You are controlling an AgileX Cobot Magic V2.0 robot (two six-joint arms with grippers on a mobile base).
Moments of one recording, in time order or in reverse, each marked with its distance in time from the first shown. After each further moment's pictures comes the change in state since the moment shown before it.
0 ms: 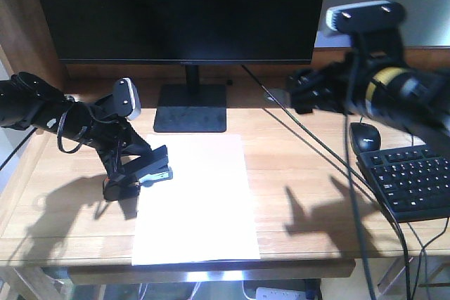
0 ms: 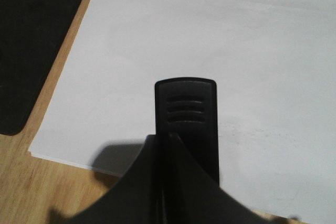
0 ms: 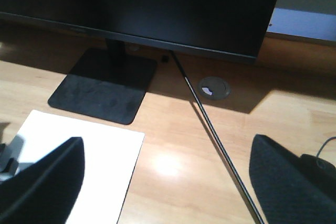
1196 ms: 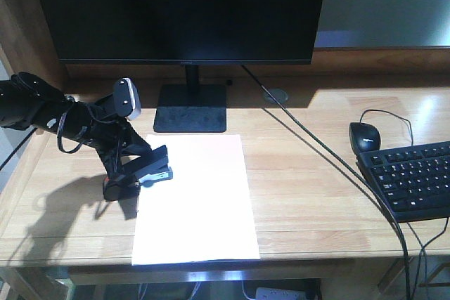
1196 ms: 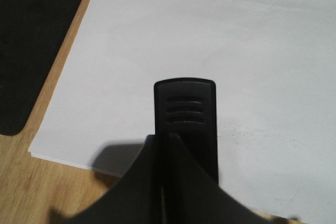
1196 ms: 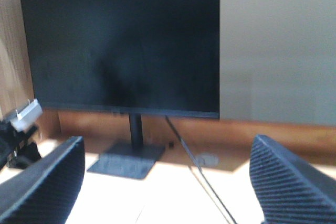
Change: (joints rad) left arm 0.000 0.000 0.000 0.000 0.000 0.000; right arm 0.000 -1.323 0.772 -0.021 -0.041 0.004
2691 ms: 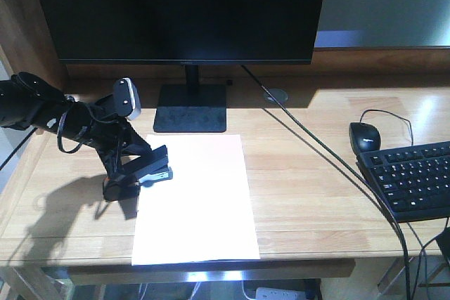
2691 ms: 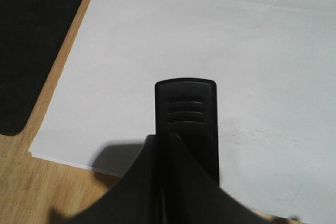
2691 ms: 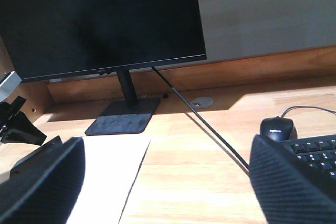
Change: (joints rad) left arm 0.000 0.000 0.000 0.000 0.000 0.000; right arm 0.000 -0.012 0.041 0.157 0.157 0.004
